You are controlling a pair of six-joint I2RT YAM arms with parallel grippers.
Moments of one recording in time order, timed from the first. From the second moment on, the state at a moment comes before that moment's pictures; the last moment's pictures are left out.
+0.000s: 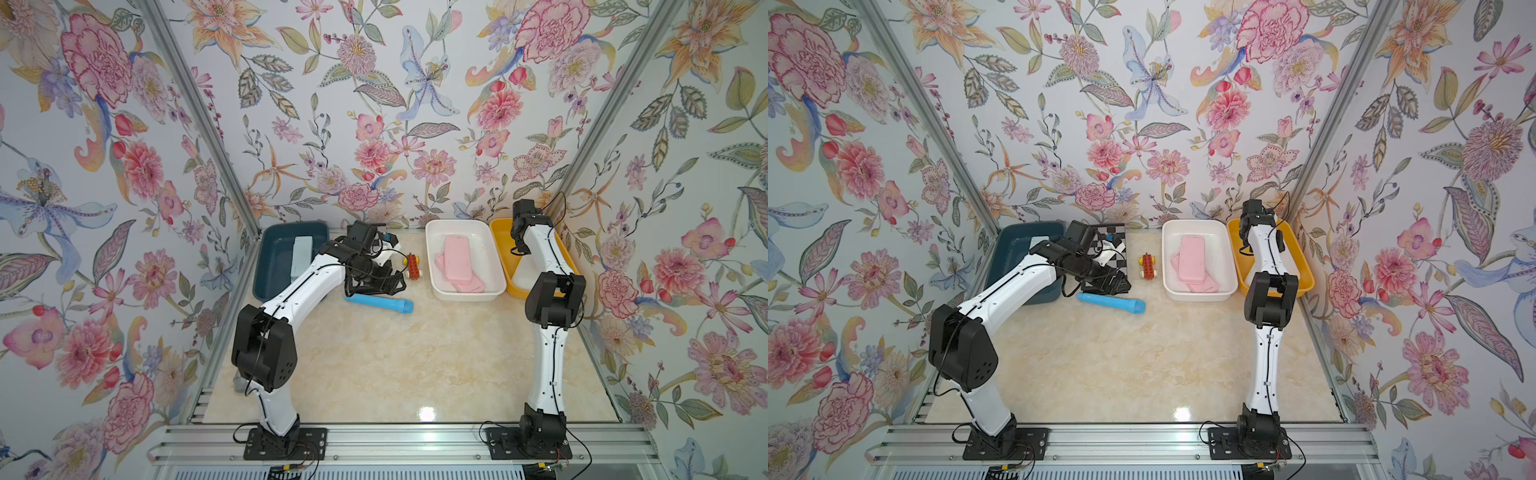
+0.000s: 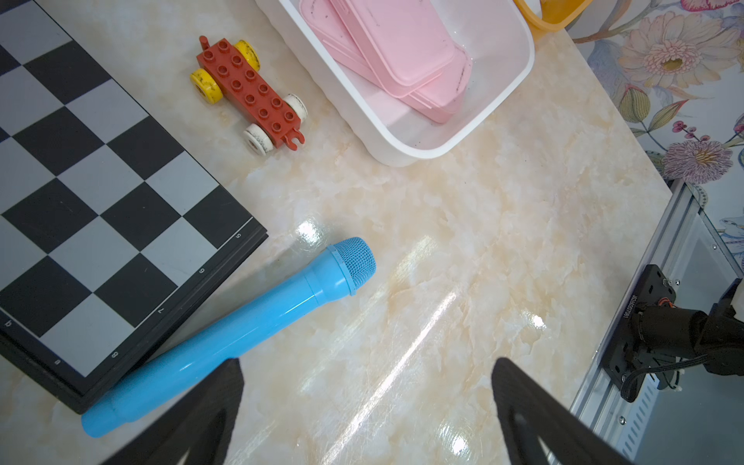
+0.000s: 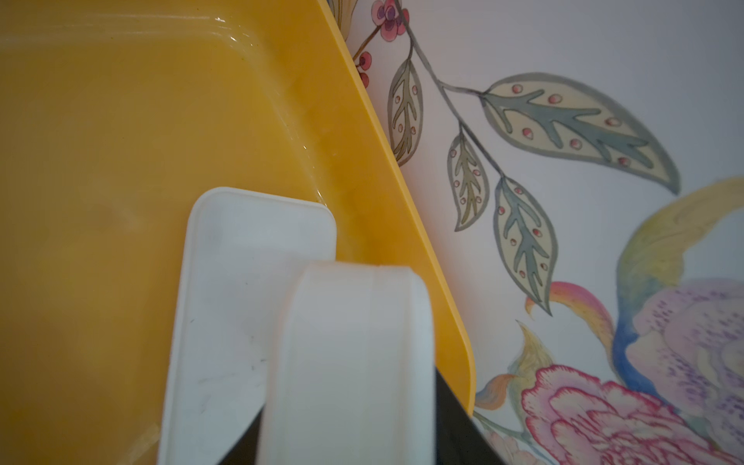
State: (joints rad) left arm -0.48 1.81 1.63 -0.82 0.42 0.06; right arm -0.07 2.52 2.44 -1.03 0.78 0.06
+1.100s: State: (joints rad) left arm -0.48 1.81 1.63 -0.81 0.19 0.00; right arm -0.04 2.41 2.38 -0.79 0.38 0.14
